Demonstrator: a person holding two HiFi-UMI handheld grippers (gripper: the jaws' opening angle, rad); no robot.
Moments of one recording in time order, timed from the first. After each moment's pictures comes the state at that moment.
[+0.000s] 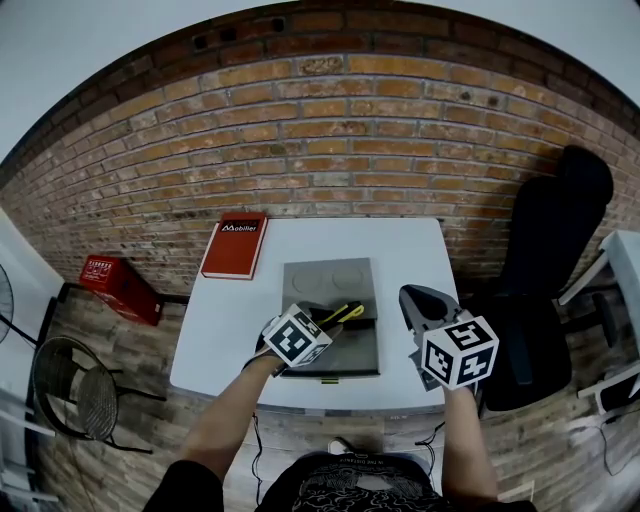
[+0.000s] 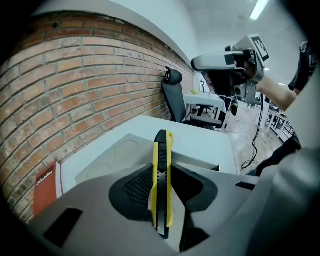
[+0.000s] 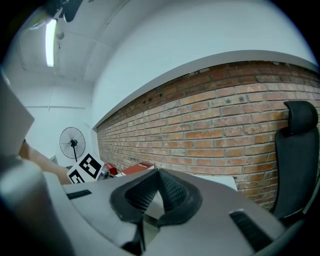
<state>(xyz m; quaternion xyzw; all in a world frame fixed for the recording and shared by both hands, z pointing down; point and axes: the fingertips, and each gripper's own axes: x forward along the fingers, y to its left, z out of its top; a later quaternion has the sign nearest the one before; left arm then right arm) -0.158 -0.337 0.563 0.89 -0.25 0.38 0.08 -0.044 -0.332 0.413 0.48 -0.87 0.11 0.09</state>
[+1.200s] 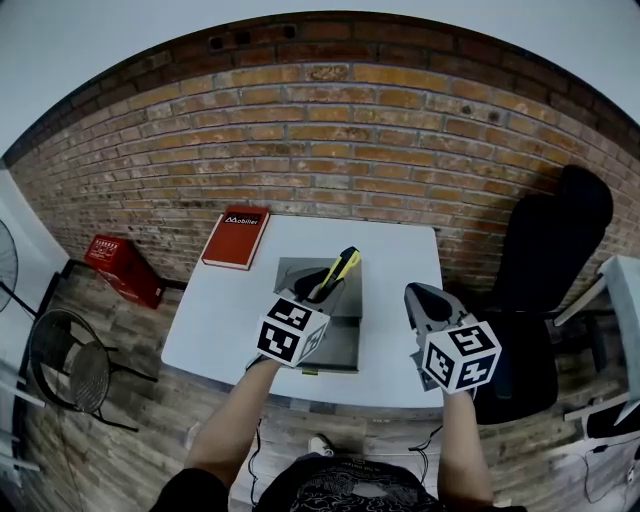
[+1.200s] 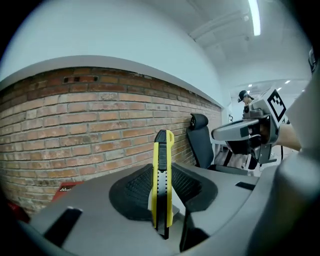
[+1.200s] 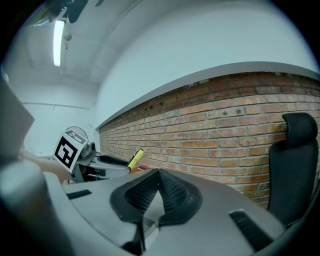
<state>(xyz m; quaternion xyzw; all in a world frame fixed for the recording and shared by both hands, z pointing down) -0.131 -0.350 0.408 0.88 -0.44 0.17 0.04 -0.004 -0.319 0.379 0.48 -0.87 0.08 0.08</state>
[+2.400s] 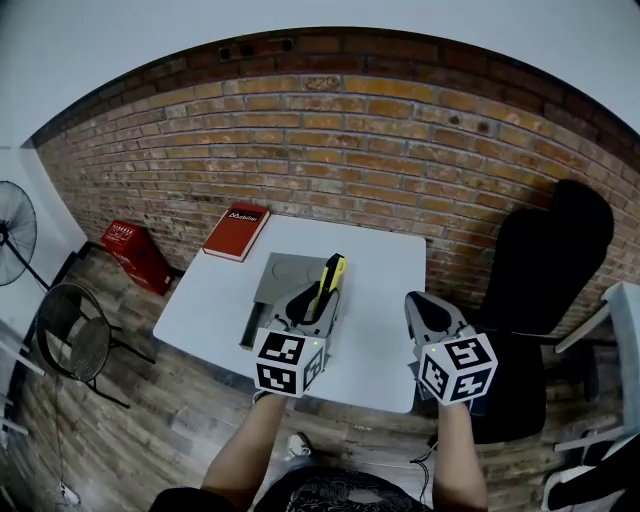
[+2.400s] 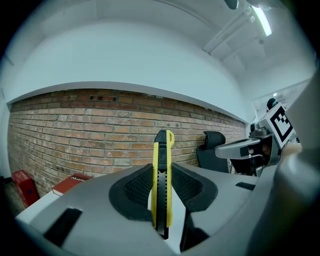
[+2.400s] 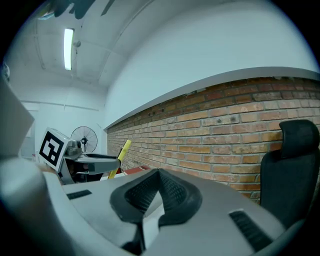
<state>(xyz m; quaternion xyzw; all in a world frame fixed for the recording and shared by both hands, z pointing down) -0.071 -0.290 0.372 0.82 -0.57 0.06 0.05 0.072 -0.296 0.364 0.44 -0.89 0.05 0.08</state>
